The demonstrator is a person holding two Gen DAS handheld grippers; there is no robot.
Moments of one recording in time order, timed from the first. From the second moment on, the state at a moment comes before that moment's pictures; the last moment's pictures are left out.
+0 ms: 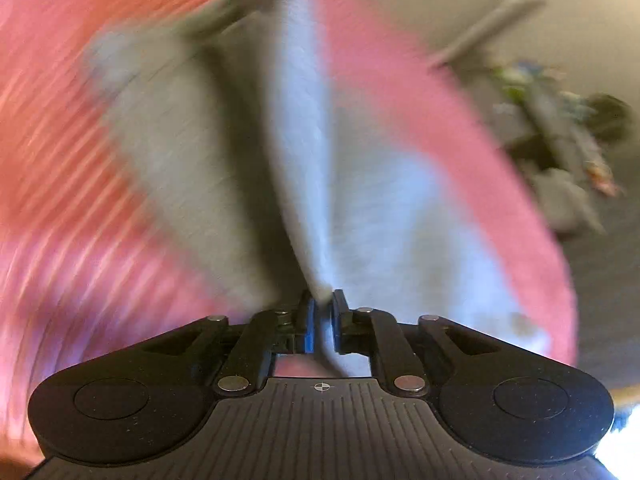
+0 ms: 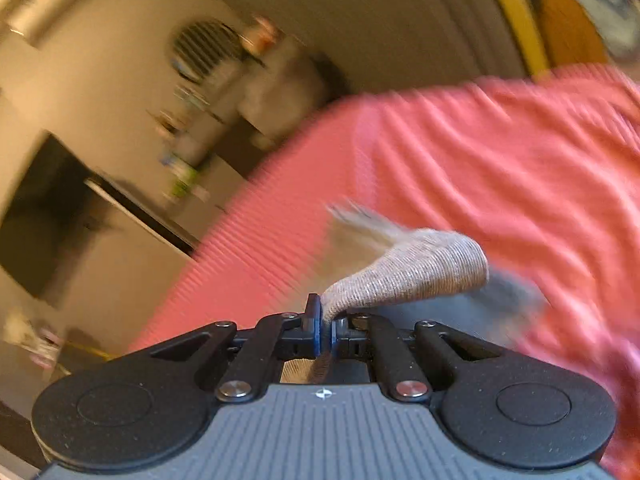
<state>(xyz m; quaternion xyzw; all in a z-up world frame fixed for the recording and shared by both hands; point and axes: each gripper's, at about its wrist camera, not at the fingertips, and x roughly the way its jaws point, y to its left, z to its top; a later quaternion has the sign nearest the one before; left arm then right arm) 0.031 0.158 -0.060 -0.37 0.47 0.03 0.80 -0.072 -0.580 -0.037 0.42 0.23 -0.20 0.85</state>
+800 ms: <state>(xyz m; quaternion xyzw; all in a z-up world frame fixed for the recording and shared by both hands) 0.038 0.159 -0.028 -0.22 0.44 0.23 0.84 -0.072 -0.585 -0.075 0.31 0.29 -0.31 0.85</state>
